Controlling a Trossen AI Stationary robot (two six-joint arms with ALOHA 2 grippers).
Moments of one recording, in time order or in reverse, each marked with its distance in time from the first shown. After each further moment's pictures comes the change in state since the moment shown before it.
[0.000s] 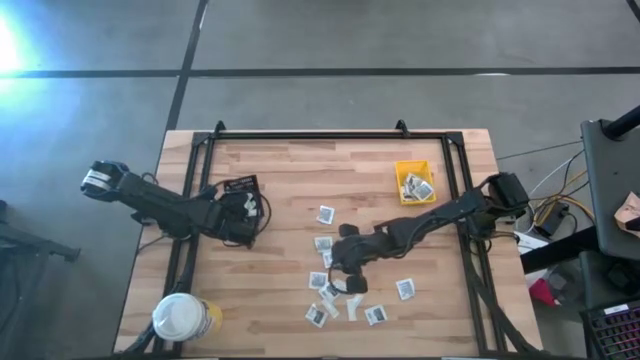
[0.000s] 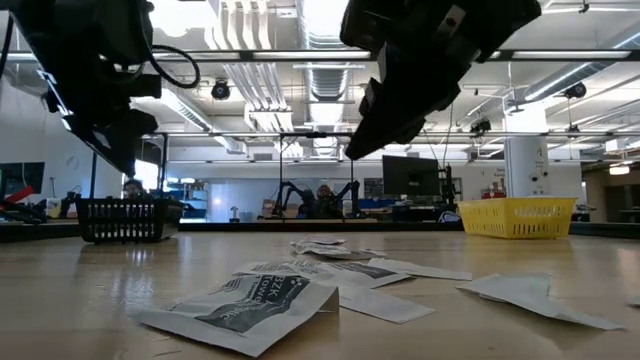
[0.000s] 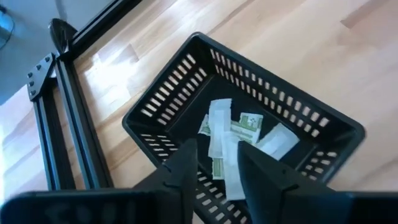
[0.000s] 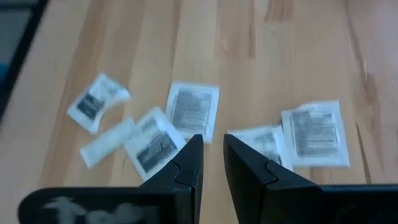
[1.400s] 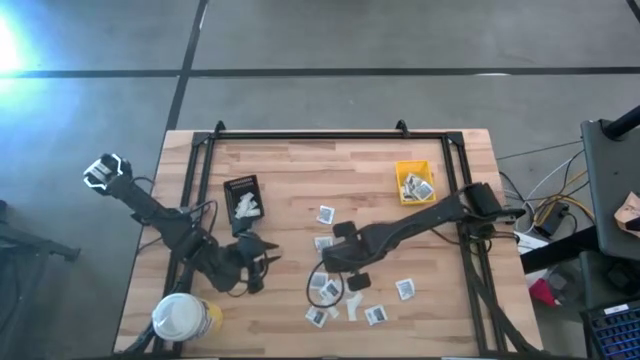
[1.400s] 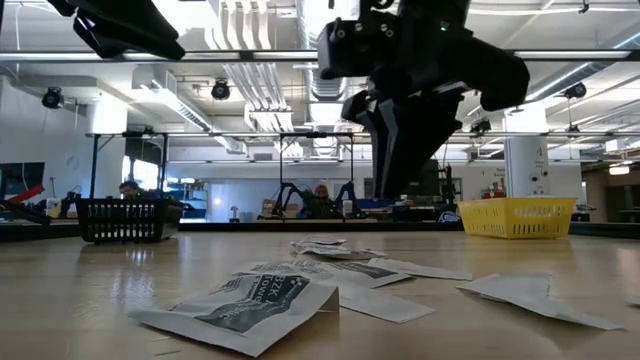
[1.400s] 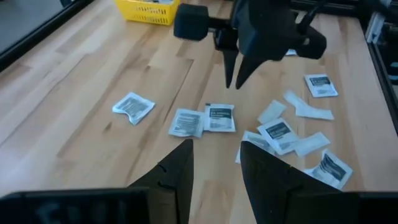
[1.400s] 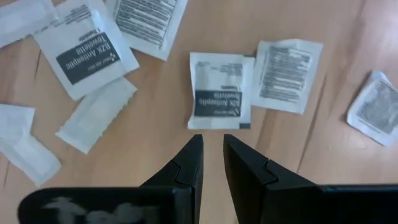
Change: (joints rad) left arm -0.401 -0.031 0.117 0.703 -0.011 0.536; right arm 0.007 0.220 0.381 -0.634 0.118 -0.231
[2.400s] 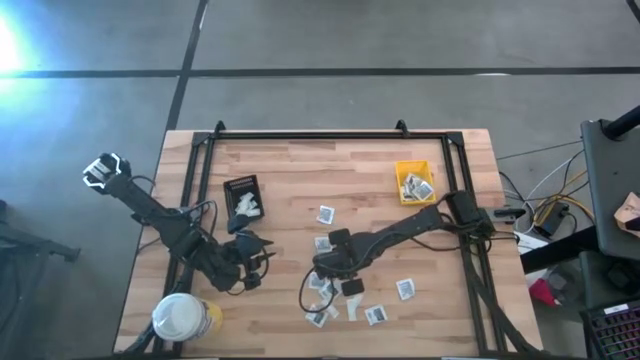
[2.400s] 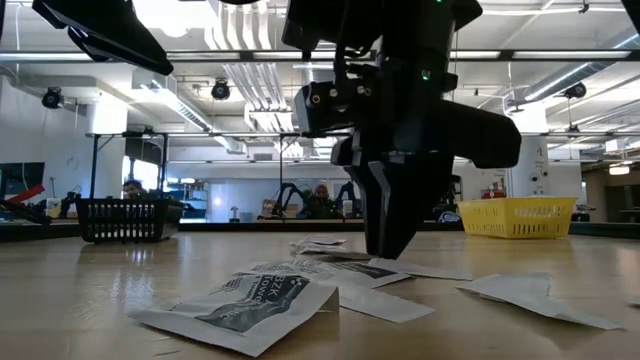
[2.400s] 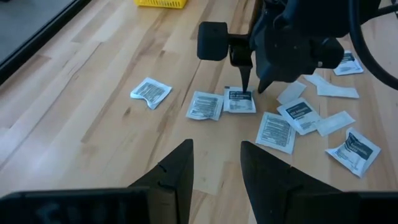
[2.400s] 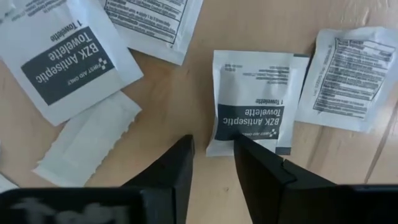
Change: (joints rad) left arm -0.003 -0.016 0.003 -0.123 0.000 -0.020; right arm 0.000 0.168 0.068 0.006 -0.039 0.039
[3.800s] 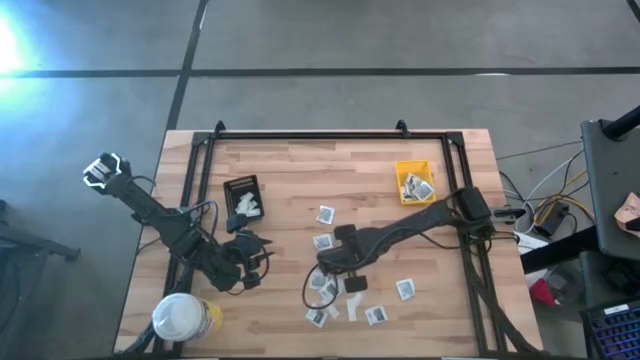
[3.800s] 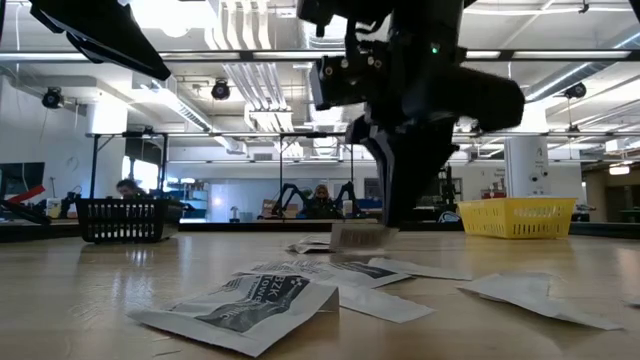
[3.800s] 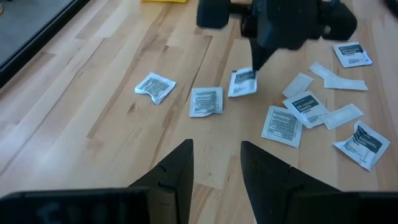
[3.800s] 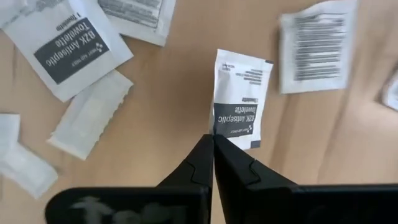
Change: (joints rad) left arm 0.000 0.000 -0.002 -0.029 0.000 -0.005; right arm 0.000 -0.087 -0.016 -0.067 0.015 0.052
